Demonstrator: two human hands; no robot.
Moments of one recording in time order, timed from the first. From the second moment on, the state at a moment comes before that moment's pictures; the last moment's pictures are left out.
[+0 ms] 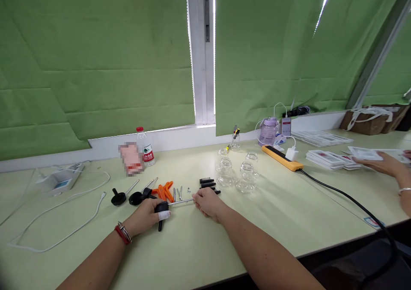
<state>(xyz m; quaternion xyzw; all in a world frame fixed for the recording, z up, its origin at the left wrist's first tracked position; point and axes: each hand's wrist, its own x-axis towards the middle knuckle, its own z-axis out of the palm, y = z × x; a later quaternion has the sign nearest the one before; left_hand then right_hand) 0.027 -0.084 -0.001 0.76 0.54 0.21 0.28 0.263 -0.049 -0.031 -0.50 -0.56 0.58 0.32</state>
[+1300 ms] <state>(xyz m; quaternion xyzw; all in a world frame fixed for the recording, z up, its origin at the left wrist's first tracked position) 0.024 -0.080 -0.005 0.76 0.54 0.21 0.29 0.263 -0.046 -0.034 -0.49 -0.57 0.58 0.31</state>
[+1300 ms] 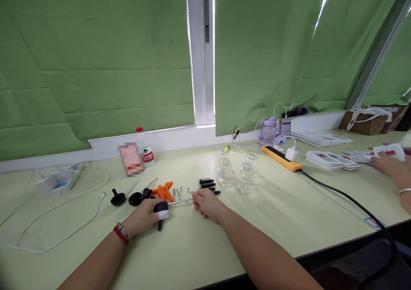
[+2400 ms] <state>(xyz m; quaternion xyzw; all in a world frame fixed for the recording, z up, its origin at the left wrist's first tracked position) 0.023 -0.081 -0.004 0.76 0.54 0.20 0.29 0.265 -0.047 -0.032 -0.47 -0.58 0.59 0.31</state>
